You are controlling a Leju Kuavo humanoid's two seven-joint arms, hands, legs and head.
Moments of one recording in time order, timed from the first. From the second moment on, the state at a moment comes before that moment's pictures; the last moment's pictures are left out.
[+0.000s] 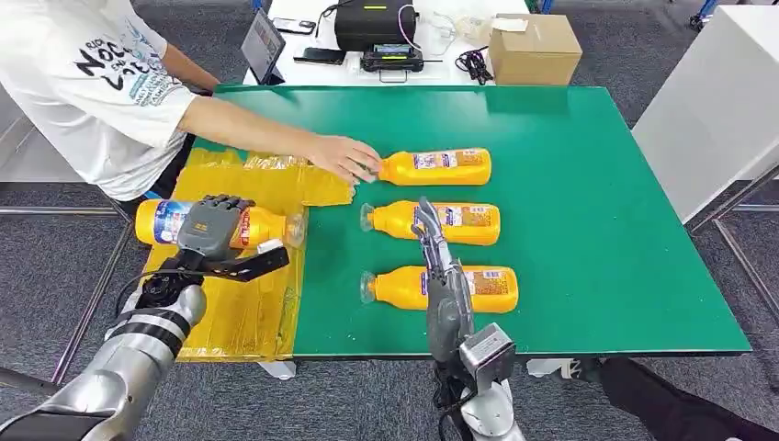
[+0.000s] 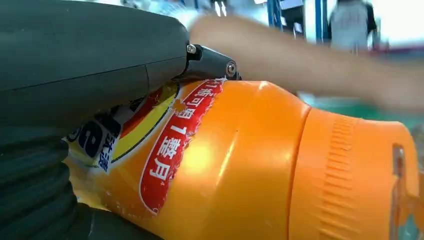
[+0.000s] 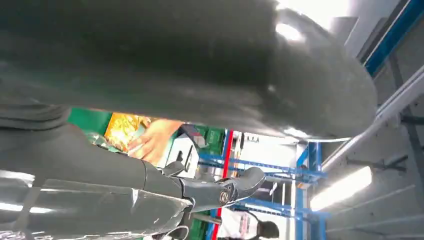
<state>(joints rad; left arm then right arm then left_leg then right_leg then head) -0.66 0.00 -0.11 -0.56 -1.36 0.52 -0.20 0.01 0.22 0.41 -1.62 0.13 0.04 -0.68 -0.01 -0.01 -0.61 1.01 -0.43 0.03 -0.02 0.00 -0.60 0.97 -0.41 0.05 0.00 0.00</state>
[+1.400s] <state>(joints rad) -0.64 0.02 0.03 -0.43 -1.04 0.22 -0.40 -0.01 0.23 0.42 -1.54 0.06 0.04 -0.61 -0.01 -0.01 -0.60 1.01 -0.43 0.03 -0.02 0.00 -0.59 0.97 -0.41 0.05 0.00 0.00</state>
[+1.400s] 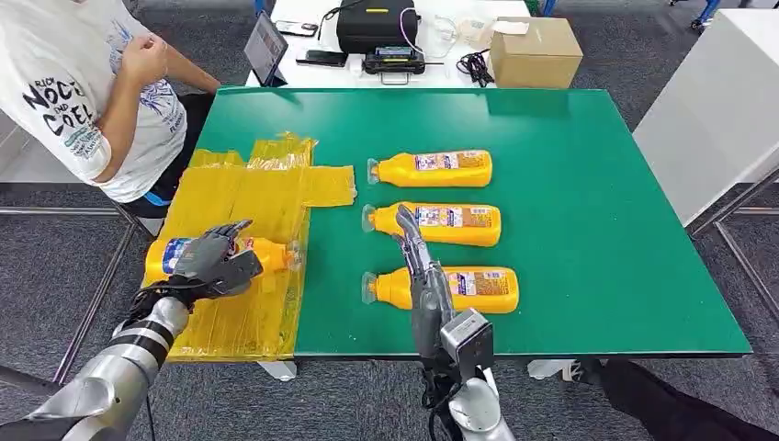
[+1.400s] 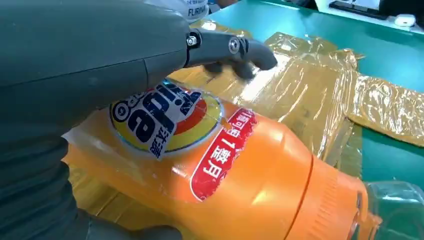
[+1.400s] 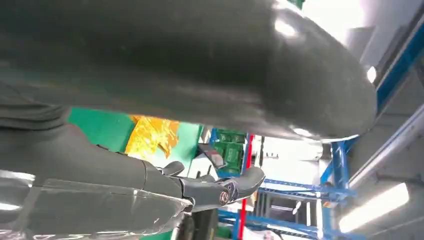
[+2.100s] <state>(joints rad) -0.60 -0.01 0.16 -0.49 -0.62 -0.25 -0.58 -0.02 0.25 0.40 -1.48 0.03 0.05 -0.60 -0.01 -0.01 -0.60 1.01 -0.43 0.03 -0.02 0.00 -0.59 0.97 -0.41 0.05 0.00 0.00</state>
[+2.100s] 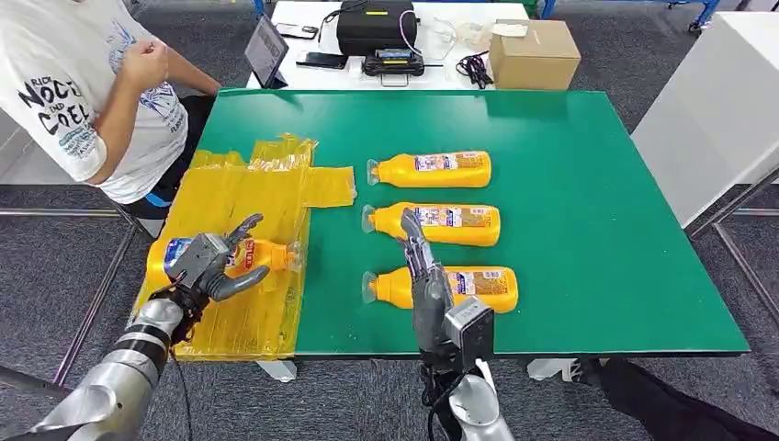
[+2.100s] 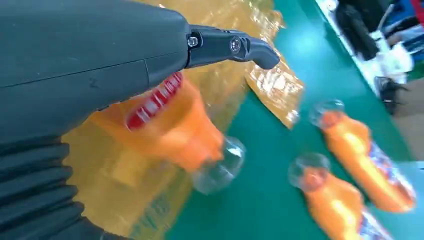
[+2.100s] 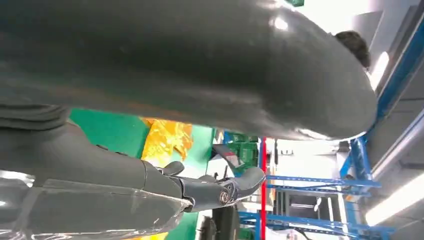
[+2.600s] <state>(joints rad) -0.58 -0.02 0.20 -0.52 -0.61 -0.27 -0.58 -0.02 0.25 0.39 -1.46 0.03 0.05 -0.60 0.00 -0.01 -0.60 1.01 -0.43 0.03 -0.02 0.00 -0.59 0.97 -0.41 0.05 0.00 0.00</state>
